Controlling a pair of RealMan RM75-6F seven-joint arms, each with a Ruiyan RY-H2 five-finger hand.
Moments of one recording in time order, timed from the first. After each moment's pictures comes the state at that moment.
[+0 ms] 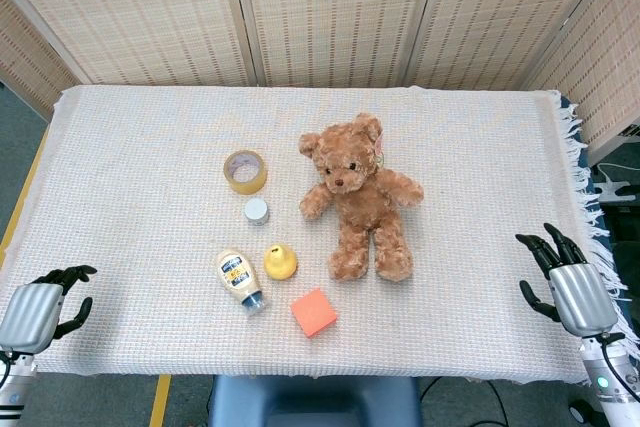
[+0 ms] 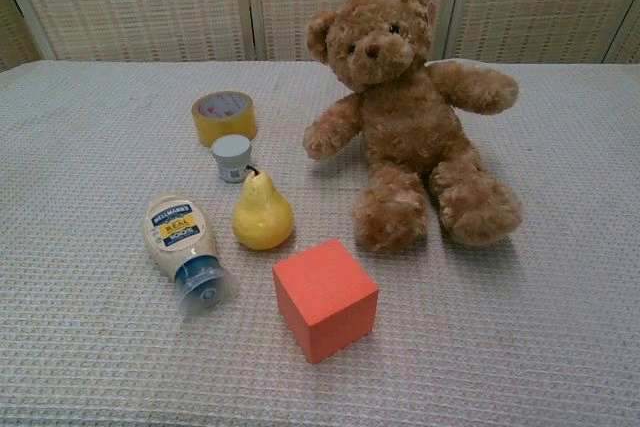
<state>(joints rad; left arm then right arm) -0.13 -1.14 -0.03 -1.57 1.49 1.41 0.03 0.13 -1.17 0.03 -1.48 -1.60 1.46 0.09</state>
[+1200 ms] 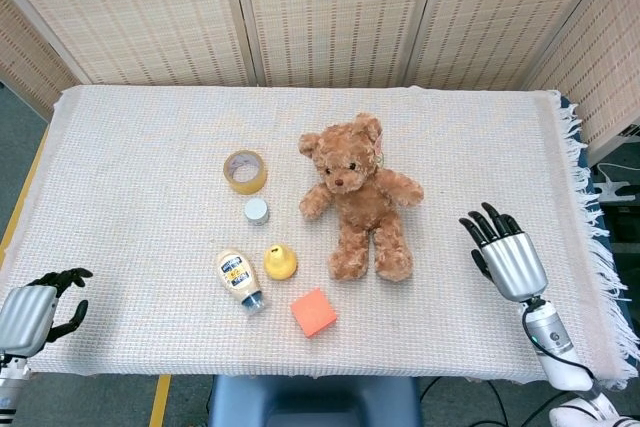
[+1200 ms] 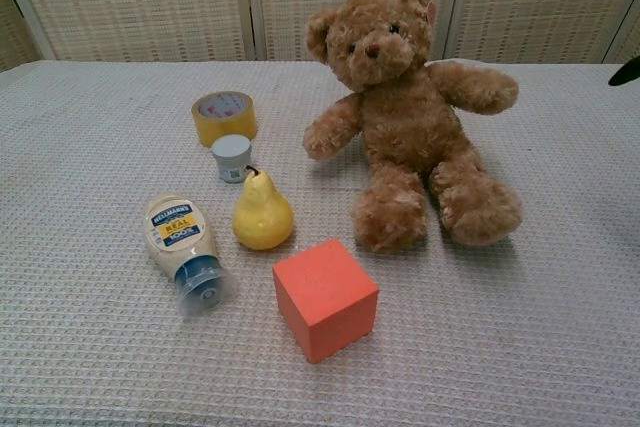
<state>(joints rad) -0.13 -1.11 -0.02 -1.61 1.49 1.41 -0.01 0.31 -1.47 0.11 -1.17 -1.68 1.46 -0.20</state>
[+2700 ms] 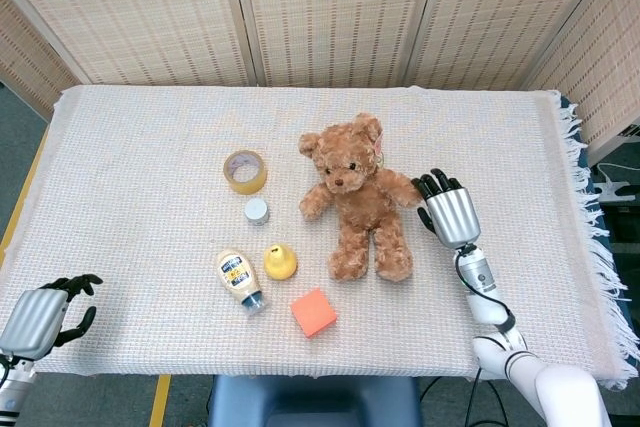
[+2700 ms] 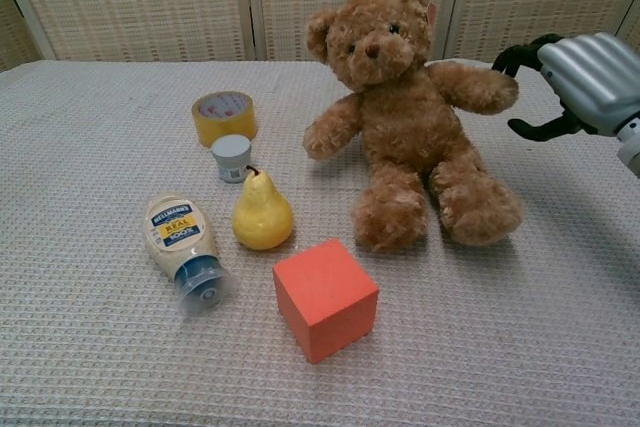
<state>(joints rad) -0.14 -1.09 0.01 -1.62 1.52 1.37 -0.01 0.62 -1.95 0.22 -0.48 -1.53 1.35 0.06</state>
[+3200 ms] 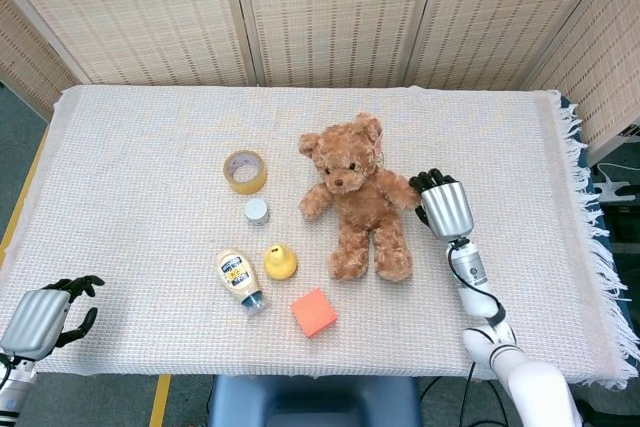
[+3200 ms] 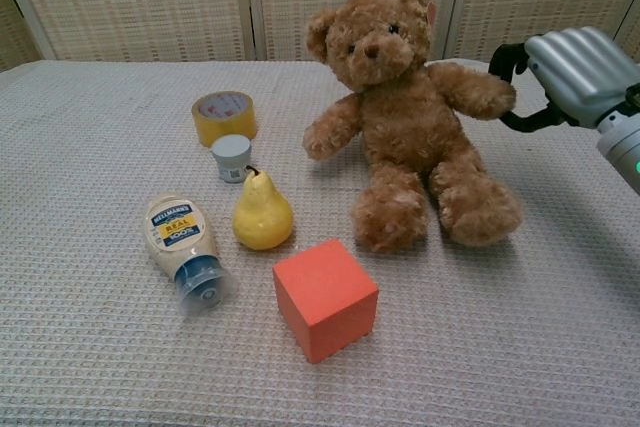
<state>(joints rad) -0.15 -1.08 0.02 -1.62 1.52 1.36 -0.01 0.68 -2.05 0.21 -0.29 -1.50 1.37 0.15</state>
